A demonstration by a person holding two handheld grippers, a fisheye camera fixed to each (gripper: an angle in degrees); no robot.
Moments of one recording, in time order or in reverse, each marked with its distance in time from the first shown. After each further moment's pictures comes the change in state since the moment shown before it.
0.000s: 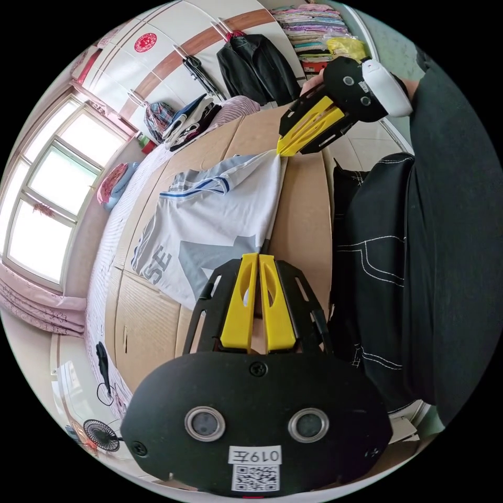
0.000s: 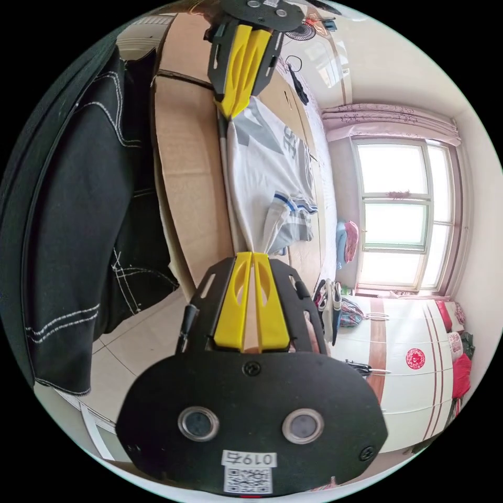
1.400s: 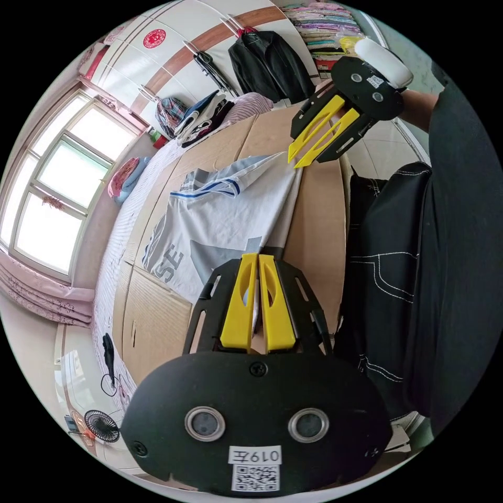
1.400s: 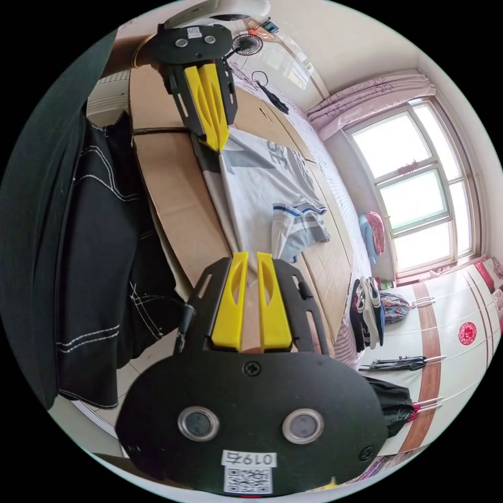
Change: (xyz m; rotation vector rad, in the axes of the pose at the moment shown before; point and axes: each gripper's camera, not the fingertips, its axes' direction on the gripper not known) left arm -0.014 -0.021 -0.002 -0.025 -0.053 -0.041; right arm 0.005 0.117 0.099 0.134 -0.195 0.220
